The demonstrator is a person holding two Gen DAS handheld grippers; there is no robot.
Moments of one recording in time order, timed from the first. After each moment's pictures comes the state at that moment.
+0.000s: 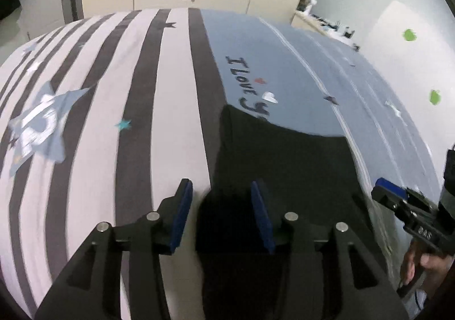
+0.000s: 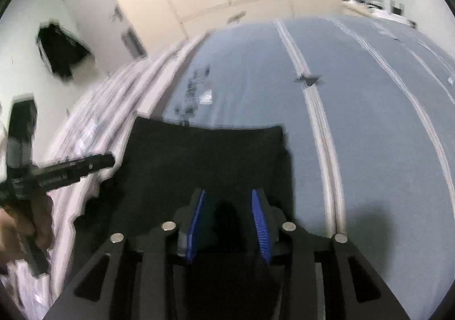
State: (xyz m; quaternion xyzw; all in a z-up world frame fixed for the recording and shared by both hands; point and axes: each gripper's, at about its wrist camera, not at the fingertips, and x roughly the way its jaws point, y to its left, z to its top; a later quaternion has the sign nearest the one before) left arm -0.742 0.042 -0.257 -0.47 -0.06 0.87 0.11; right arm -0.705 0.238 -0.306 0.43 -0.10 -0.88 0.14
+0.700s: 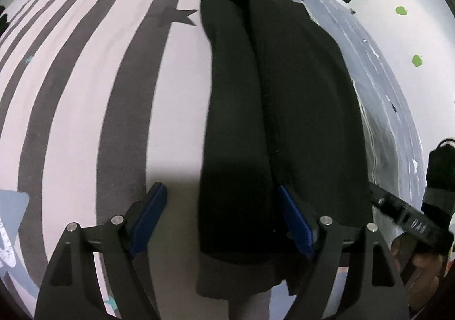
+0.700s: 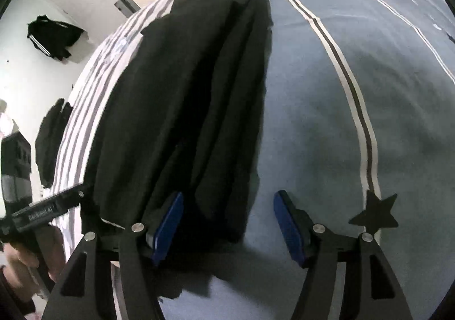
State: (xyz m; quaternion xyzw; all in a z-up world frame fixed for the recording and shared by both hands) left arm -0.434 0.052 -0.303 -0.57 -0.13 0.81 0.09; right arm -0.409 0.235 -0.343 0.55 -0.17 -0.80 0.13
